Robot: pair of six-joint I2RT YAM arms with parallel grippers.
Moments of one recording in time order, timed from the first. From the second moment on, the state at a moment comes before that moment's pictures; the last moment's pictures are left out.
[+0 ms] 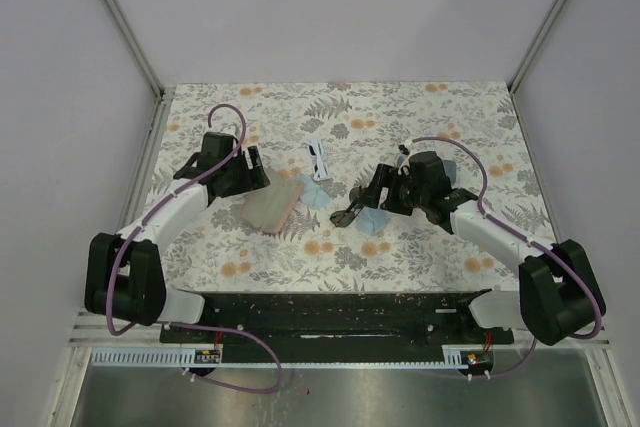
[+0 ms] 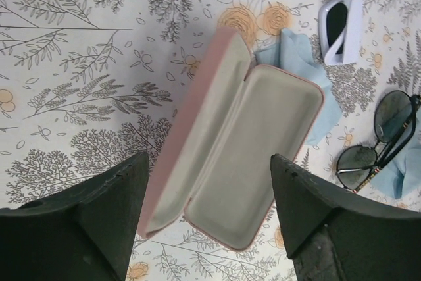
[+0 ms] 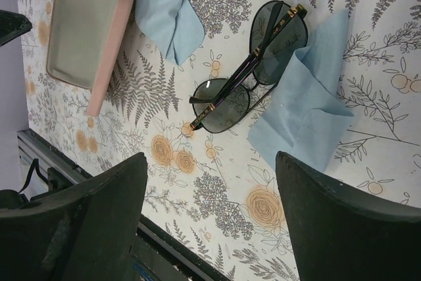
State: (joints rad) left arm -0.21 1.37 0.91 -0.38 0.11 -0.44; right arm 0.44 1.31 0.73 -0.10 -0.30 0.64
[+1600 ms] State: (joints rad) left arm -0.32 1.50 1.01 -0.52 -0.35 -0.37; right arm 0.57 1.73 1.10 -0.16 -0.24 0.59
